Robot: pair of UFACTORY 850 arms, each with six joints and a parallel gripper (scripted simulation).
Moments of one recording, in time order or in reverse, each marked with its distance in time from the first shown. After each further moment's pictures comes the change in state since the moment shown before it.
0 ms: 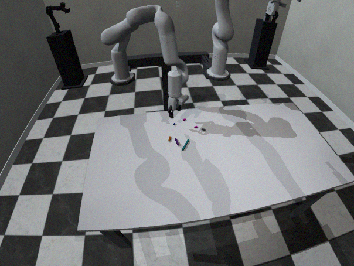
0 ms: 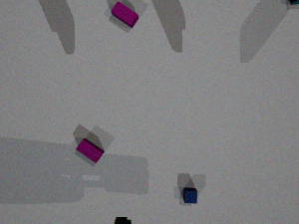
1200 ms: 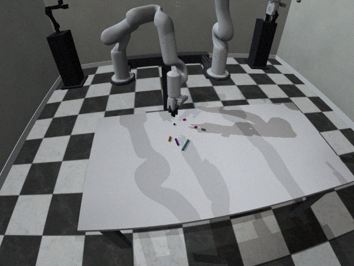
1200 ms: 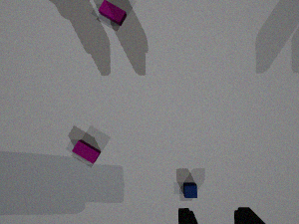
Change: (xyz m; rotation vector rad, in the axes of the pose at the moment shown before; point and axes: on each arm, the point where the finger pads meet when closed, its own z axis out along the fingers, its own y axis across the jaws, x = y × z) left arm 0.000 0.000 0.000 0.000 0.000 0.000; right arm -0.005 0.001 0.002 0.002 0.001 0.065
